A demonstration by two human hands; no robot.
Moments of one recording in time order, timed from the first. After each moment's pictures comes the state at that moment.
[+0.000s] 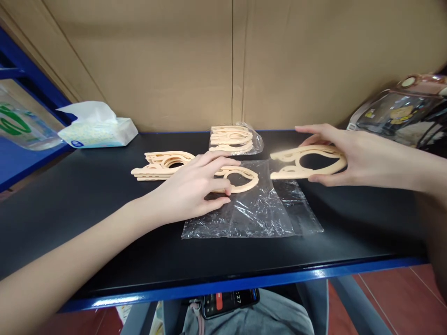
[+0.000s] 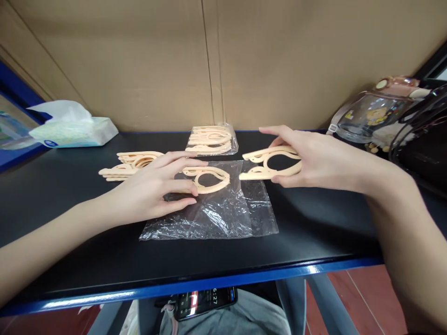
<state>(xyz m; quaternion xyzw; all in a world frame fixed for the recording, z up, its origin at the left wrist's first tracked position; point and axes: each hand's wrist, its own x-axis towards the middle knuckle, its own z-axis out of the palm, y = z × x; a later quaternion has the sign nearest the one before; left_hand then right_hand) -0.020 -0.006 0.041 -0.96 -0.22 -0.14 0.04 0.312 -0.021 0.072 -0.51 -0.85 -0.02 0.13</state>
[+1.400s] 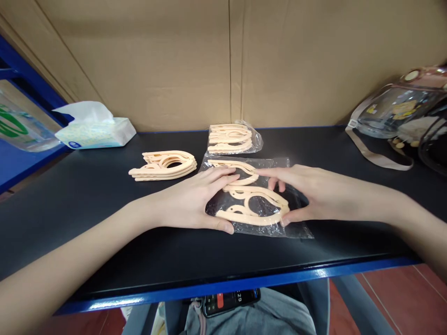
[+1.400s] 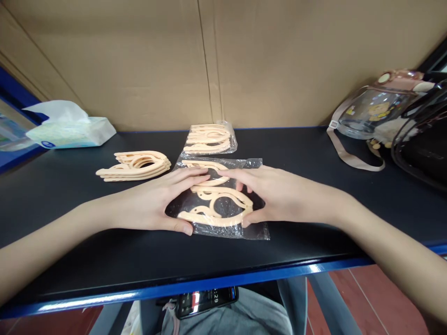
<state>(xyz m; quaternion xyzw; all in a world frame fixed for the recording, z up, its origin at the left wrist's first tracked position) -0.022 -0.003 0.029 -0.95 -0.30 -0.01 -0.11 0.265 -0.039 0.042 -0.39 -0.90 0.15 0.07</state>
